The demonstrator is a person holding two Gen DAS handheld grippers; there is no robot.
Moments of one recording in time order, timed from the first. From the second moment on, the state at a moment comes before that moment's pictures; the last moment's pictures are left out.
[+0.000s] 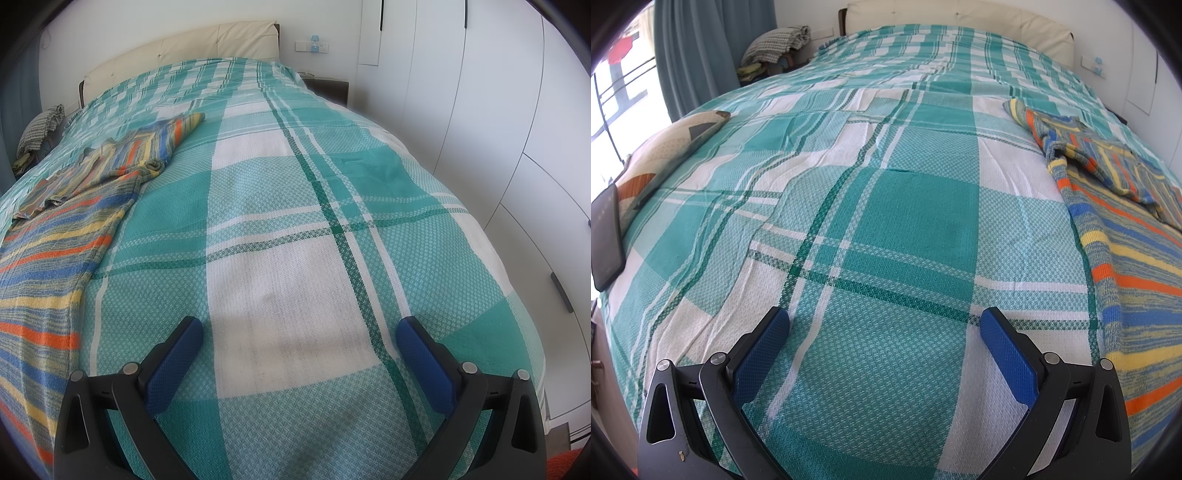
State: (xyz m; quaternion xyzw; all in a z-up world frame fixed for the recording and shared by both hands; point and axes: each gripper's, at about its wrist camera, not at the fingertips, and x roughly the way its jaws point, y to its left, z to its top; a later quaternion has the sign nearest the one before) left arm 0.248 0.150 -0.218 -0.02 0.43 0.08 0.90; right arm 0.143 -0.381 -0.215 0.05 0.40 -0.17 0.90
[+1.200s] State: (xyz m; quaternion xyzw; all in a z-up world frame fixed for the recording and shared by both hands) left arm 0.142 0.049 -0.198 0.02 0.61 -0.11 0.78; right arm 0.105 -0.325 -0.204 0.19 0.64 0.15 0.73
